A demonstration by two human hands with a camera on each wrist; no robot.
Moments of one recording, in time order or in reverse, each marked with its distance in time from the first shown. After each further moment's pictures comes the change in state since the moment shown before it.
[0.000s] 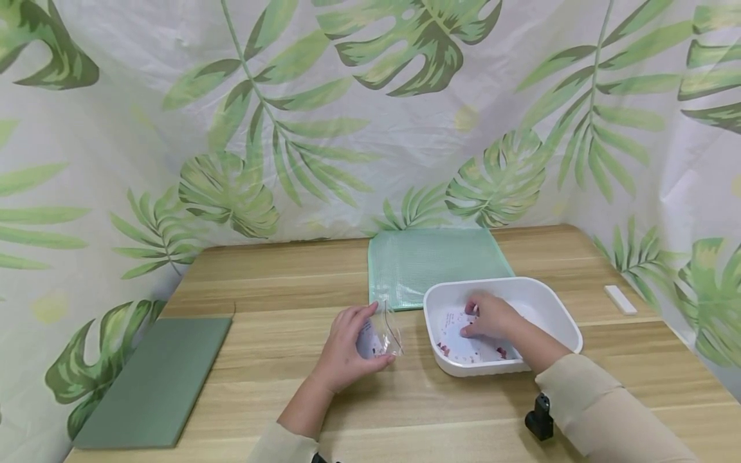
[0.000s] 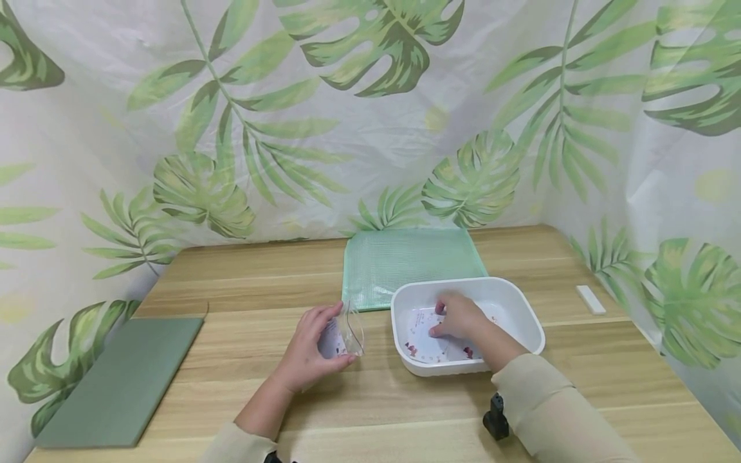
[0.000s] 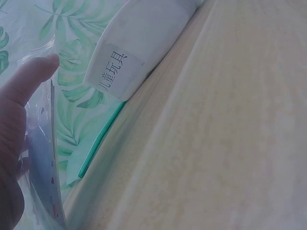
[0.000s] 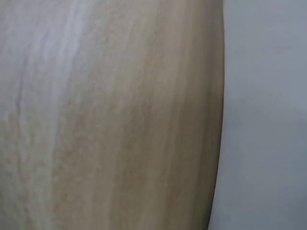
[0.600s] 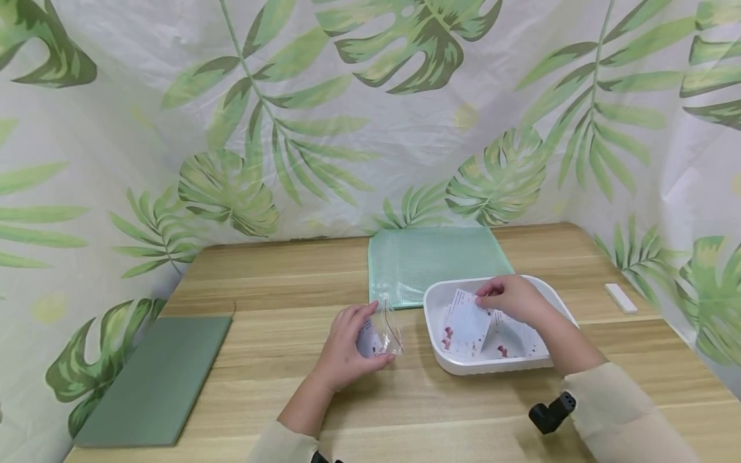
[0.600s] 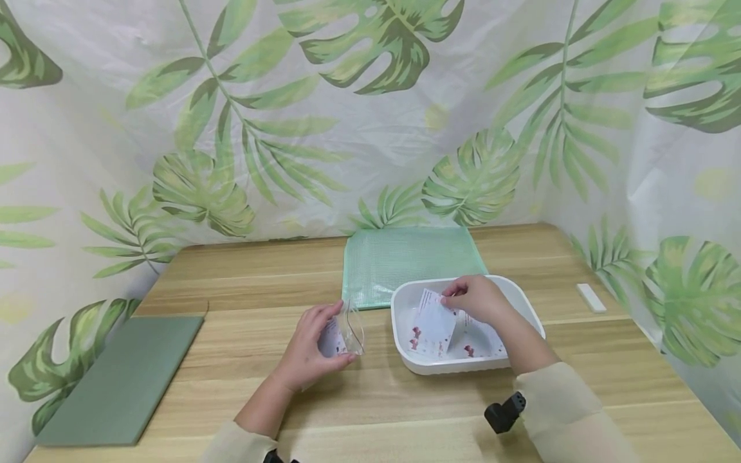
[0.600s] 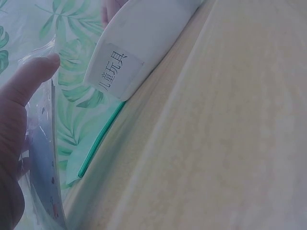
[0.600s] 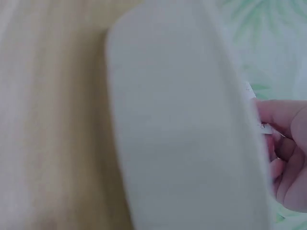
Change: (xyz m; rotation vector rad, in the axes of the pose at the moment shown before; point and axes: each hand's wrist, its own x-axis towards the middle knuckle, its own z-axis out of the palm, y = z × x) left_hand -0.001 0.000 0.000 0.002 -0.007 -0.011; right_hand -0.031 -0.004 -0.048 0.249 0.058 0.016
